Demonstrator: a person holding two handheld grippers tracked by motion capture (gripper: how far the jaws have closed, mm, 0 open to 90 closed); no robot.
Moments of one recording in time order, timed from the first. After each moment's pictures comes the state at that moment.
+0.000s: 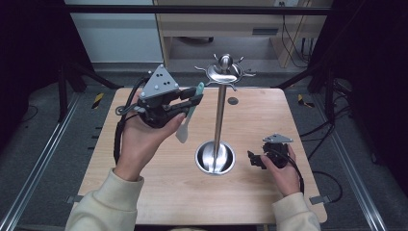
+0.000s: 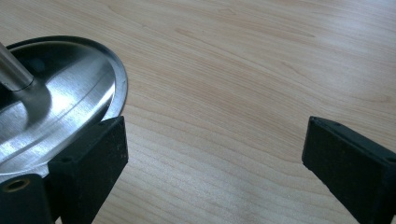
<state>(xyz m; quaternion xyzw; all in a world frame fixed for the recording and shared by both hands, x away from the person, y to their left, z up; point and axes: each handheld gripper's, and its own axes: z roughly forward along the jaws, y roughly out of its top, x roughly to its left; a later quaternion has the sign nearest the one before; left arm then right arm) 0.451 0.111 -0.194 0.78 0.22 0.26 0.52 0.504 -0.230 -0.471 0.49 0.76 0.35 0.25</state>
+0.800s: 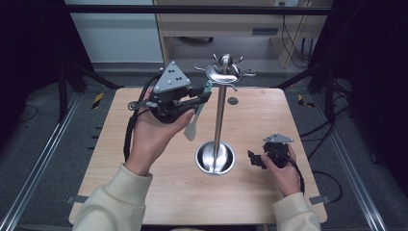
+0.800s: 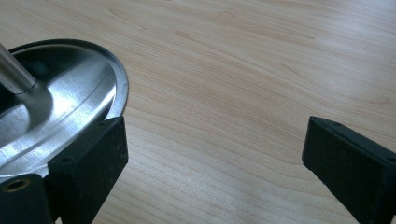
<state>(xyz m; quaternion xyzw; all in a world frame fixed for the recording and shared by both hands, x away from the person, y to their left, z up) 0.463 0.093 -0.197 0.79 0.22 0.25 0.52 0.504 -0.231 -0.470 0.49 0.76 0.35 0.25</state>
